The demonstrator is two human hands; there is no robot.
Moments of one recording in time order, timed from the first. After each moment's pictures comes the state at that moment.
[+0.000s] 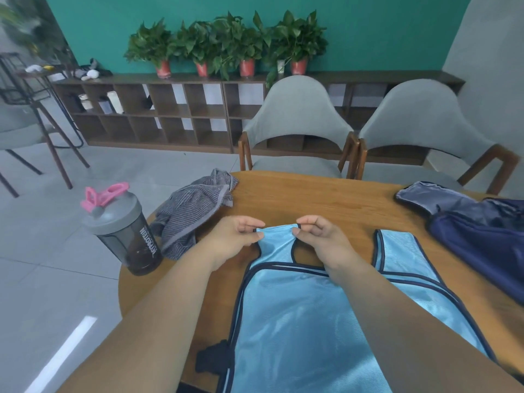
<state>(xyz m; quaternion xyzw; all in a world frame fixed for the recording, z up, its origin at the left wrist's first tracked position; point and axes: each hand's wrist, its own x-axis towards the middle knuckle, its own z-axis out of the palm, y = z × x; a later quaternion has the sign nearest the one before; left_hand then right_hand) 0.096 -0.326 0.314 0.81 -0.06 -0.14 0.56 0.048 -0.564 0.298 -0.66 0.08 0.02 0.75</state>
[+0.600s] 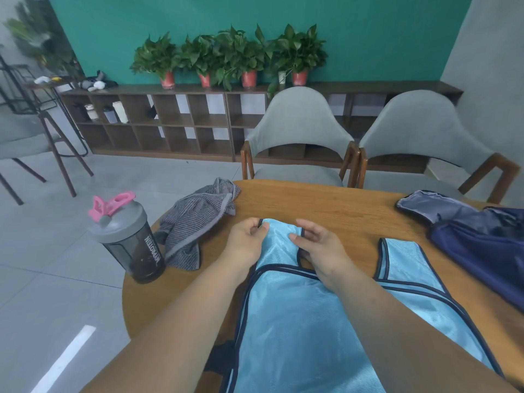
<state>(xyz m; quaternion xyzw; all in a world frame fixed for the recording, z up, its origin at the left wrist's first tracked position) 0.082 -0.369 0.317 0.77 0.03 -0.03 0.64 0.058 -0.549 0.293 -0.62 0.10 0.01 0.78</state>
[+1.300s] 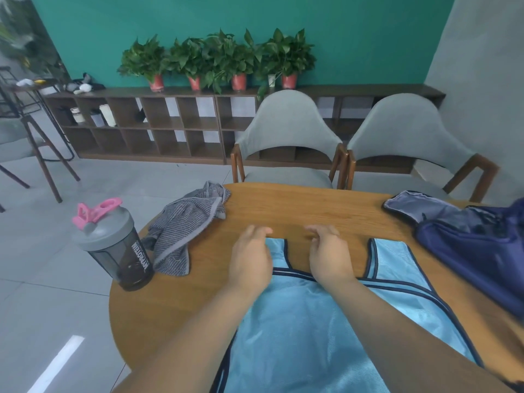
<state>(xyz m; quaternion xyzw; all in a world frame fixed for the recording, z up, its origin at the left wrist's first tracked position) 0.067 -0.391 0.292 0.93 -0.12 0.14 0.30 0.045 -0.574 0.294 -0.91 0.11 -0.16 0.38</state>
